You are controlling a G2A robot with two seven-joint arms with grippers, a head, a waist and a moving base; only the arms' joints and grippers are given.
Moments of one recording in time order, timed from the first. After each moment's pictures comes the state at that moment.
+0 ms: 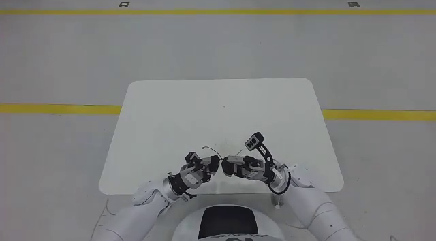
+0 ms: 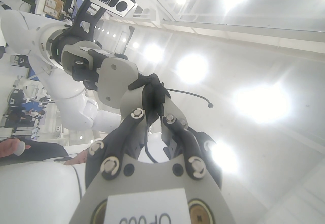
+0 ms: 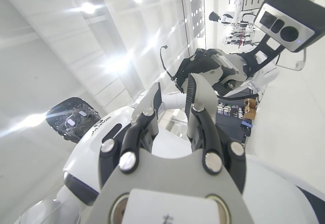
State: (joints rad) left arm 1.58 -1.11 -0.95 -1.36 -1.21 -0.17 -1.07; right arm -1.47 -1.33 1.10 -1.14 0.80 -0.34 1.34
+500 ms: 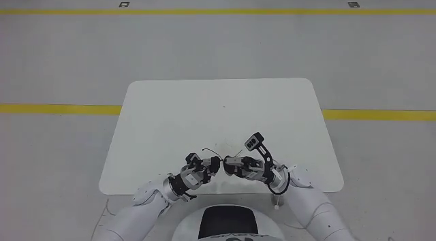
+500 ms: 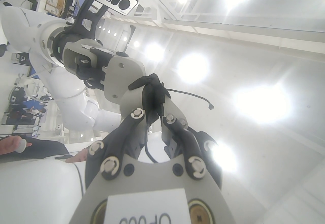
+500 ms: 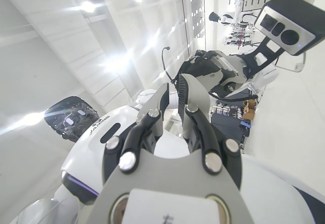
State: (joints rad) left arm 1.58 -1.12 -0.95 -1.35 -1.20 -0.16 -1.08; right arm -1.47 -1.36 1.14 -1.13 0.77 -0.34 1.36
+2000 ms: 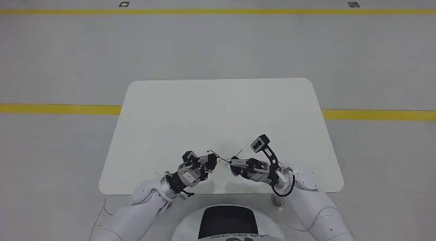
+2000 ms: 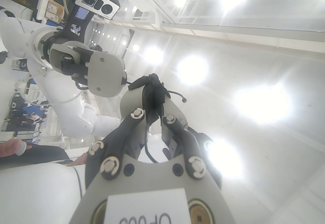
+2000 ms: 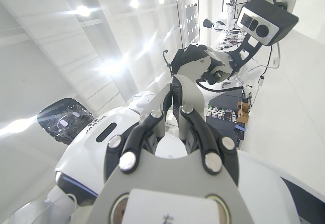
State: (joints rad) left arm 1.59 -1.12 -0.98 -1.35 -1.20 -0.16 -1.07; right arm -1.51 -1.37 1.24 -1.12 0.69 -0.34 1.39
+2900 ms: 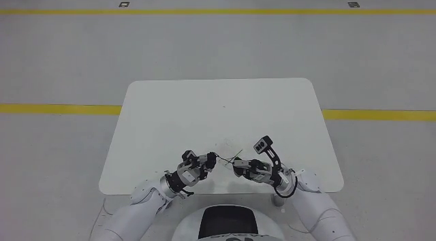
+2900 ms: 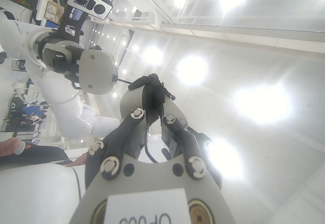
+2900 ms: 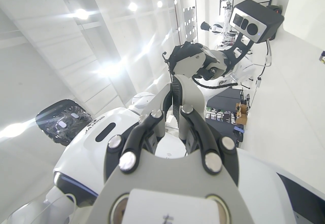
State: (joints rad) left arm 1.59 -1.12 -0.99 -1.35 -1.20 -0.15 -1.07; right arm -1.53 -1.36 1.26 -1.12 0.68 -0.34 1.39
